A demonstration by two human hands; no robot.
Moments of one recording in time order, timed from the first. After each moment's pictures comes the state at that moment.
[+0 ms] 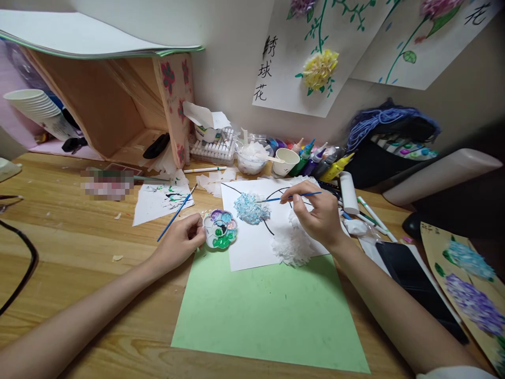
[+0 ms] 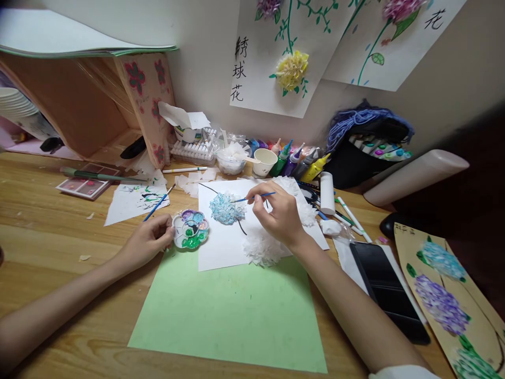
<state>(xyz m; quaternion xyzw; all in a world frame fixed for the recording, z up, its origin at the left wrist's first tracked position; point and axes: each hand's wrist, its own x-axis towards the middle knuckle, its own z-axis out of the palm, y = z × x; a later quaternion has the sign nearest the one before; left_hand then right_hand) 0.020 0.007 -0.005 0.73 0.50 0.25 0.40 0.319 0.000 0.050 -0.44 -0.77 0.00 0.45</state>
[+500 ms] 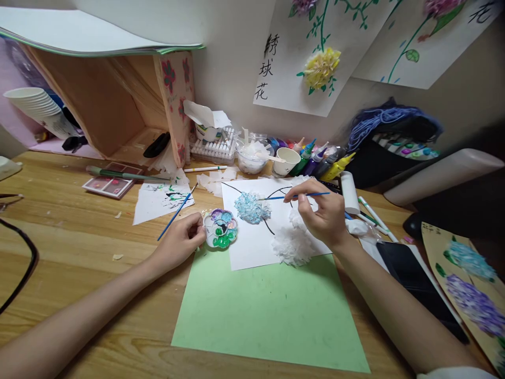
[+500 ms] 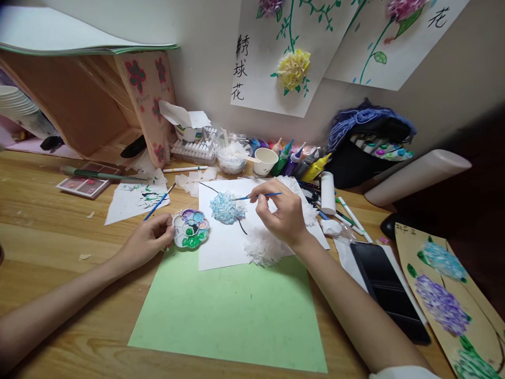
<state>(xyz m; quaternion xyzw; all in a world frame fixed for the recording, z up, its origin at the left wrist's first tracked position) 0.019 0.007 -0.006 0.73 0.50 0.25 0.40 0.321 0.000 0.051 -0.43 -0.77 -0.01 0.47</state>
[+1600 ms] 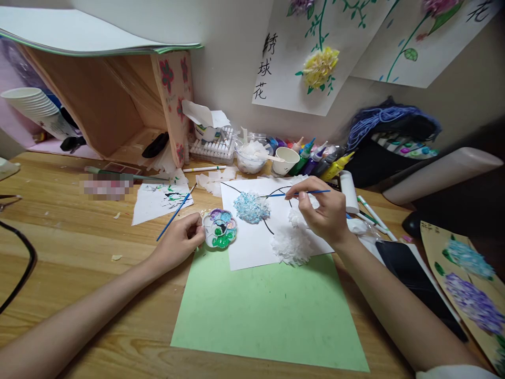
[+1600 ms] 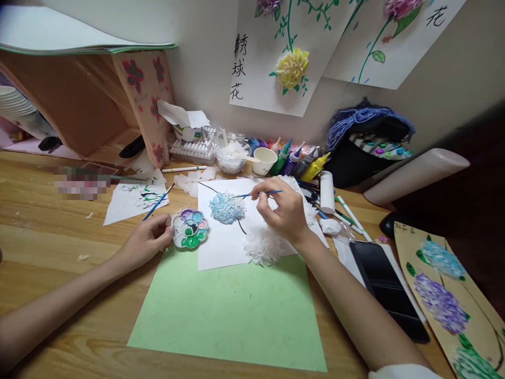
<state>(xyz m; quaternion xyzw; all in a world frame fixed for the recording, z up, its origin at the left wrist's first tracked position) 0.021 0.008 -0.005 0.73 0.50 0.25 0.39 0.327 0.002 0.054 -0.45 -0.77 -0.01 0.46</state>
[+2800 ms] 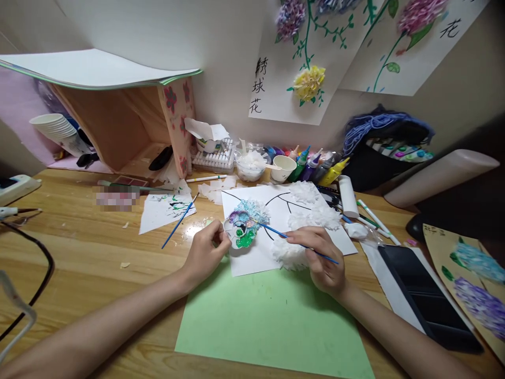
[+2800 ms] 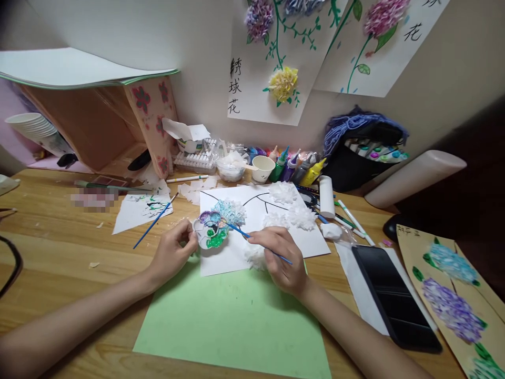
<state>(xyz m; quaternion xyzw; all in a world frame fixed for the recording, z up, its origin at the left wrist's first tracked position) 0.073 -0.010 -0.002 0.71 0.50 0.36 0.35 0.329 -0.062 0.003 -0.39 -0.77 0.05 0.50</state>
